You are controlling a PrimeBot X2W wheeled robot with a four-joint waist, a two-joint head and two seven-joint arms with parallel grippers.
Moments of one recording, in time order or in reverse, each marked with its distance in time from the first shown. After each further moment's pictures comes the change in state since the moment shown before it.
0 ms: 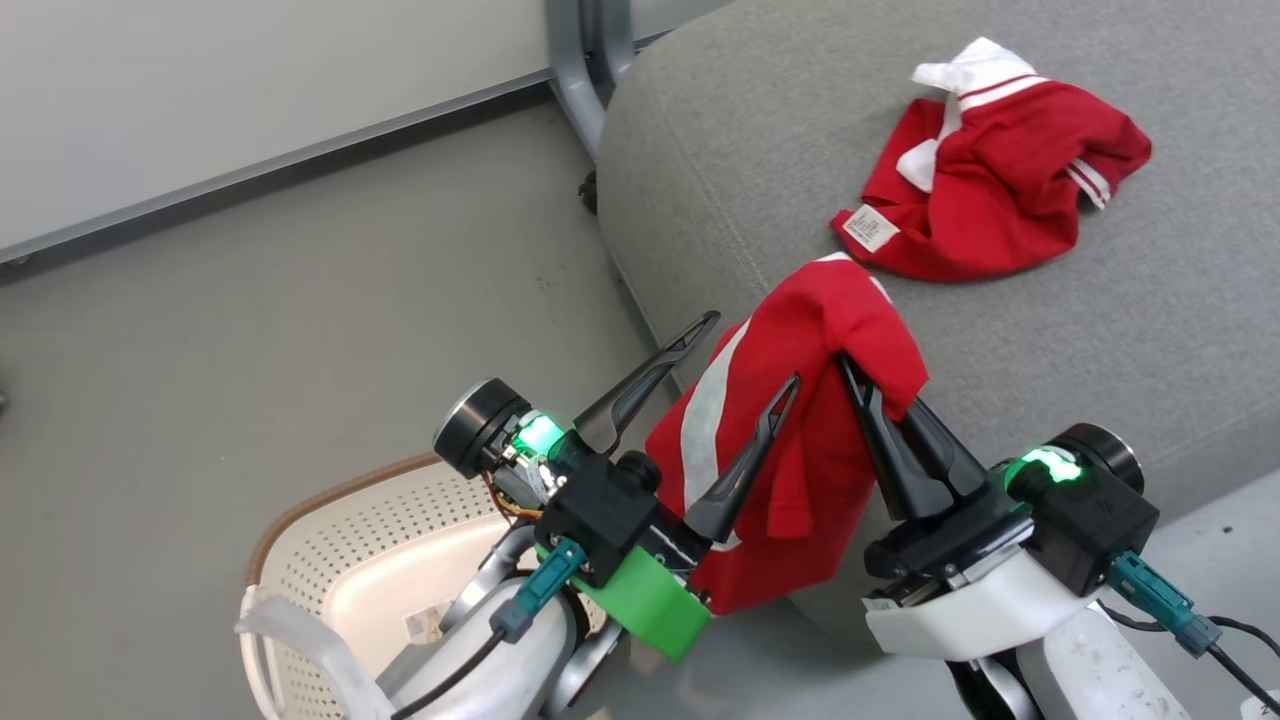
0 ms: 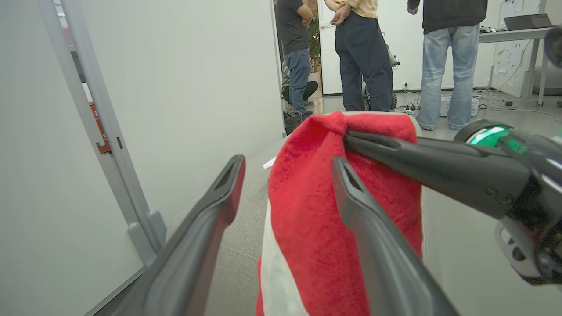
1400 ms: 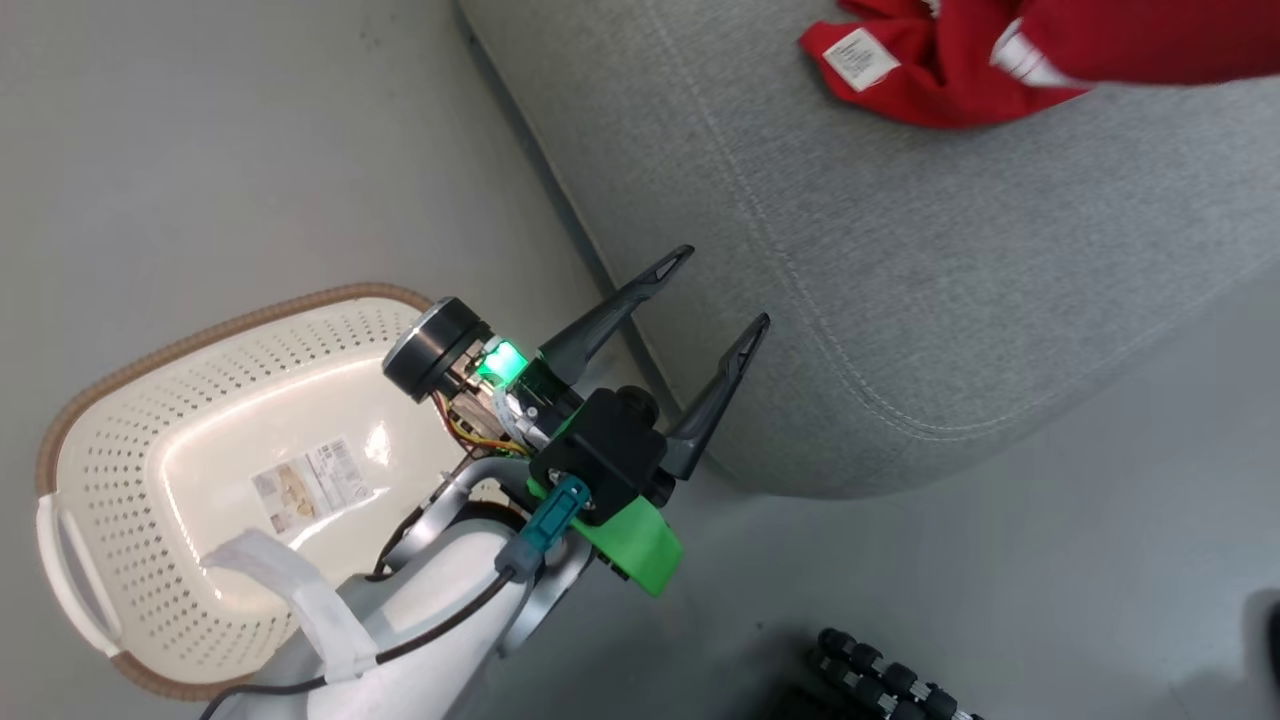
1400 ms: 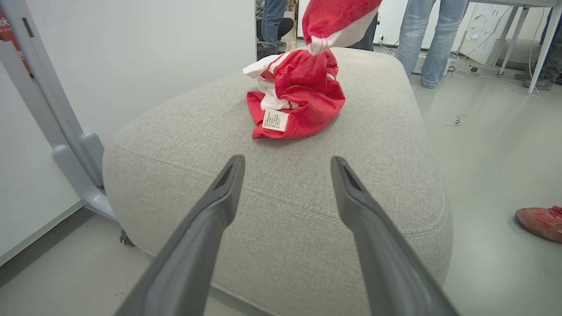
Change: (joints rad) left arm -0.124 0.101 -0.029 -0.072 0.056 0.007 0.169; right arm -0.765 -0.216 -0.522 0.103 0.249 -0.001 0.000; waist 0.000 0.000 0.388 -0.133
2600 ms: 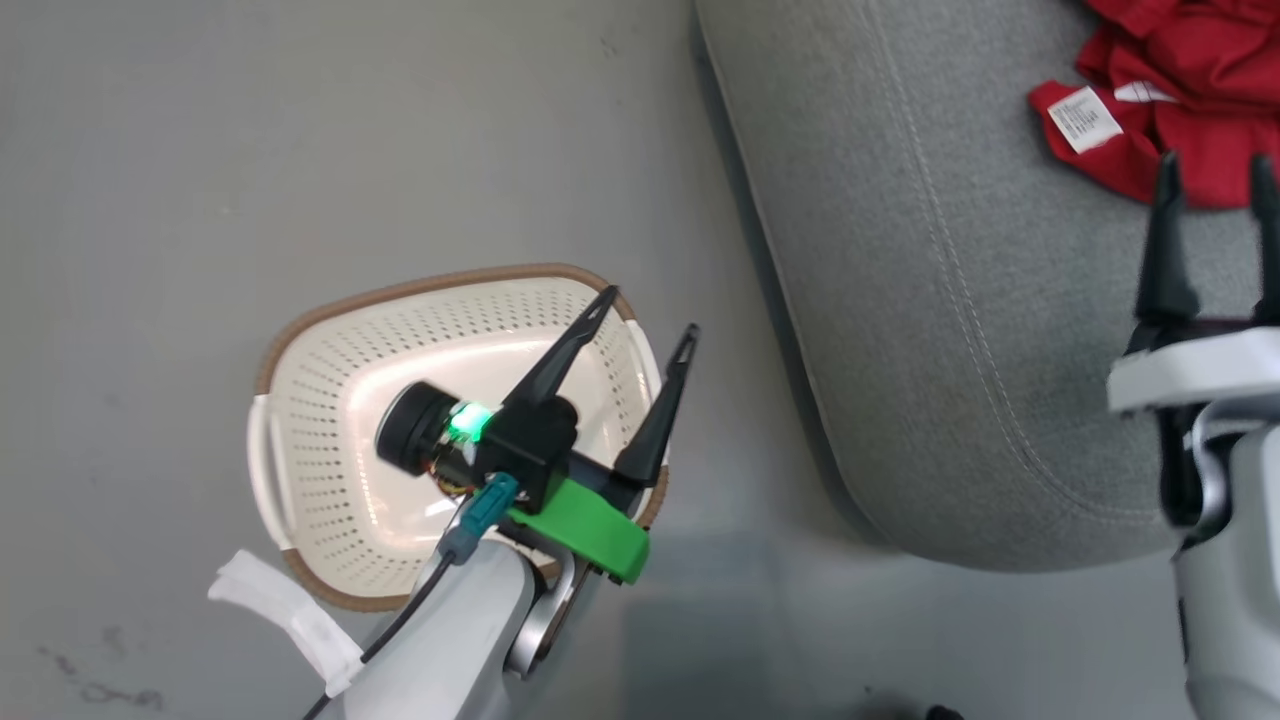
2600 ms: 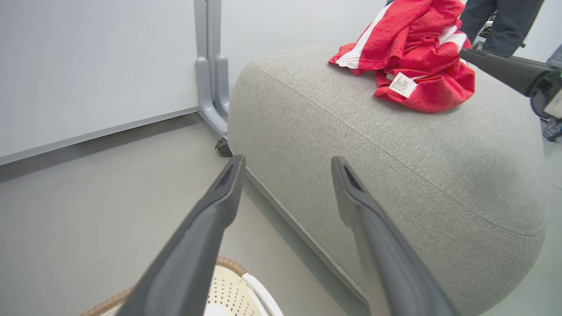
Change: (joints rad) left arm 0.080 -0.115 0.085 0.279 -0.166 0.043 -0.227; right arm 0.473 0.208 -0.002 0.304 -0.299 0.001 -0.001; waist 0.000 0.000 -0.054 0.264
